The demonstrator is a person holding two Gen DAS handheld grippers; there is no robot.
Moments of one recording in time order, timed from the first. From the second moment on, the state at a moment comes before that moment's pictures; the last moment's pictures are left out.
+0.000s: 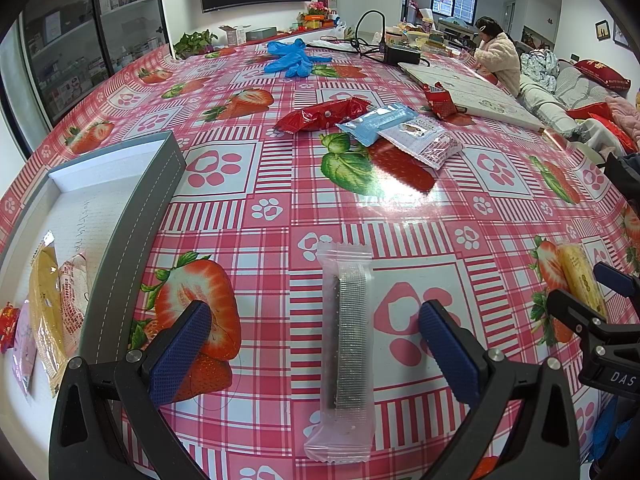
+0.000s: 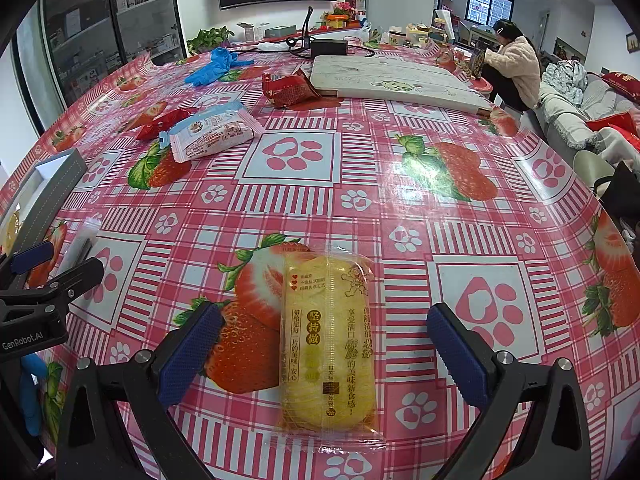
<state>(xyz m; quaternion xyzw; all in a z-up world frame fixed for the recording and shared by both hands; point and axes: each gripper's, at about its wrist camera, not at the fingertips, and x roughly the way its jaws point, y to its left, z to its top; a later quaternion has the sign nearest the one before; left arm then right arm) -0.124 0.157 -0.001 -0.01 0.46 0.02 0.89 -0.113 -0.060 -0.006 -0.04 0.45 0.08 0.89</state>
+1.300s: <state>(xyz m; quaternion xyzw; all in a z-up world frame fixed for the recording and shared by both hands) -0.143 0.127 0.019 -0.01 0.51 -0.06 0.86 -0.100 -0.046 0.011 -0.06 0.54 0.13 0.83</state>
